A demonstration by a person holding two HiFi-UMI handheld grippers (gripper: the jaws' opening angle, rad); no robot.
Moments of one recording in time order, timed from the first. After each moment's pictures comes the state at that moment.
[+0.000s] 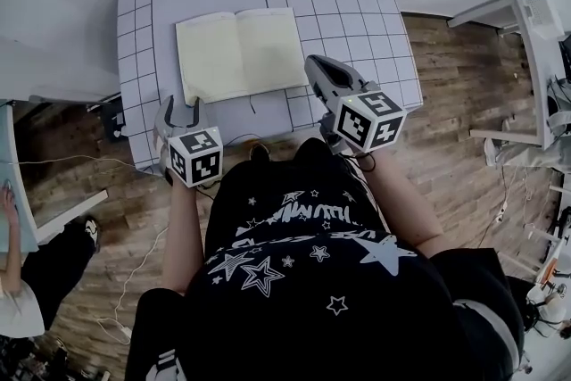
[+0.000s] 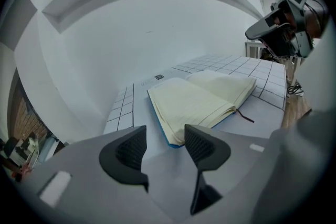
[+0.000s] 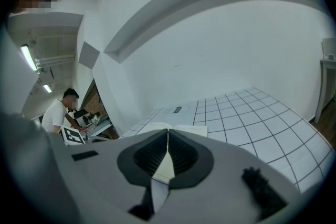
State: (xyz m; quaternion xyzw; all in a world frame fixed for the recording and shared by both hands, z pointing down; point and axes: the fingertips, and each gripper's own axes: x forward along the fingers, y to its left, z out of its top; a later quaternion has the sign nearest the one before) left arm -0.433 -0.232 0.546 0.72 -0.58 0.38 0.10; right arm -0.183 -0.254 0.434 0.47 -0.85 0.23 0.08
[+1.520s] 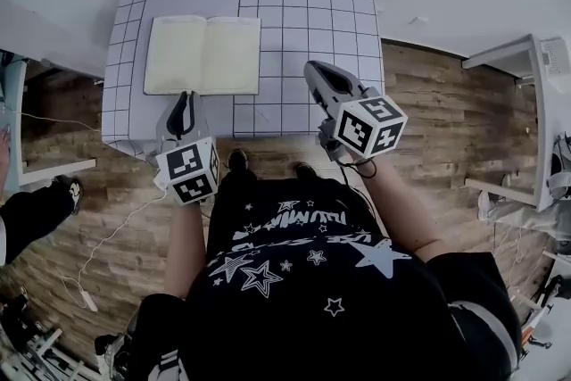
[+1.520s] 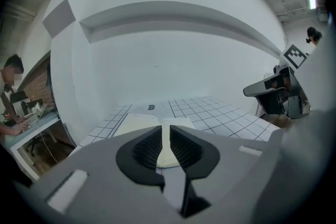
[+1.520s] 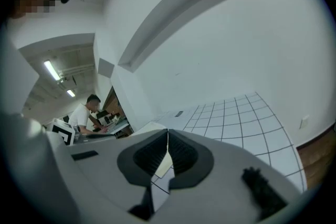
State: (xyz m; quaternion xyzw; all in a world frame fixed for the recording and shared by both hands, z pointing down) left arm -0.279 -0.197 0.444 0.70 -0.68 0.19 0.12; right arm -0.058 -0.256 0.412 0.37 -0.89 0.24 0.05
